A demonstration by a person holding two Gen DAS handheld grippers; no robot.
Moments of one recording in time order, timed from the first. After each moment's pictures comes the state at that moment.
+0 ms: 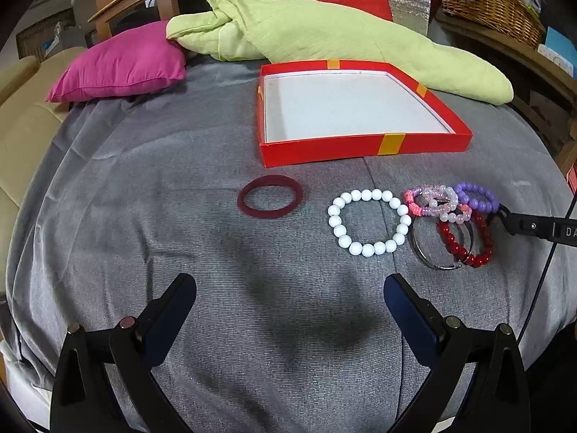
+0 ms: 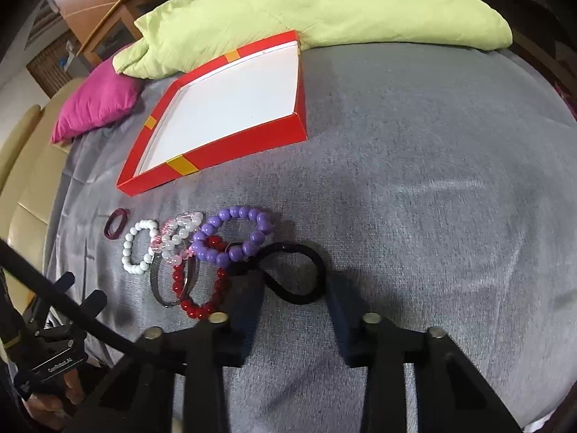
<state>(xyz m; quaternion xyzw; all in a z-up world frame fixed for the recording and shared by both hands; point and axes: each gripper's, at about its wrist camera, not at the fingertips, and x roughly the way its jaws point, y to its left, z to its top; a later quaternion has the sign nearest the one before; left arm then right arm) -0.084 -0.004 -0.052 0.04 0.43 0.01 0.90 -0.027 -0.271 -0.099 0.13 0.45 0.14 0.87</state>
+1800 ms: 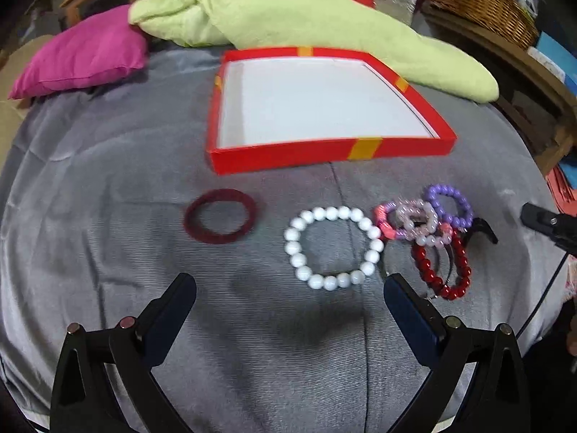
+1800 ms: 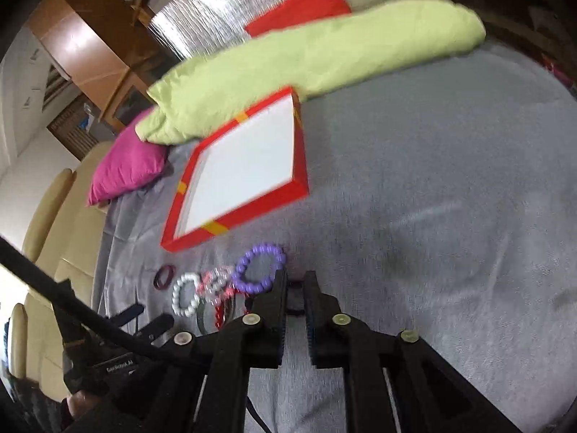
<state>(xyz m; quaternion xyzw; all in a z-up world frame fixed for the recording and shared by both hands) -0.045 -0.017 -0.059 0.02 0.46 -0.06 0.88 -0.040 -0.317 -0.080 0.24 0.40 0.18 0.87</state>
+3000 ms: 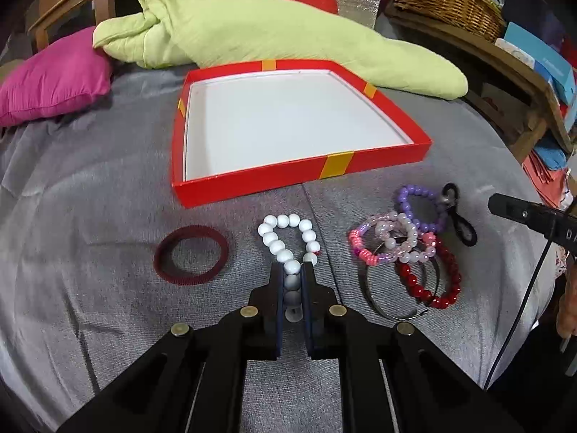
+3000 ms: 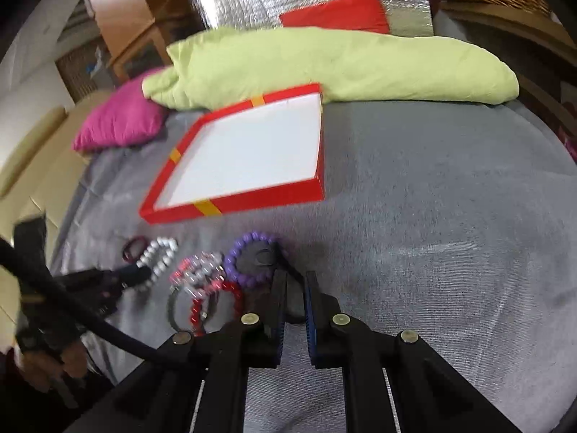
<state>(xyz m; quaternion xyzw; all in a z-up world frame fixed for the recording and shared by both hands) -0.034 -0.021 -0.054 0.03 0.42 -0.12 0.90 -0.039 -0.282 -0.065 0.12 0.35 0.16 0.91</state>
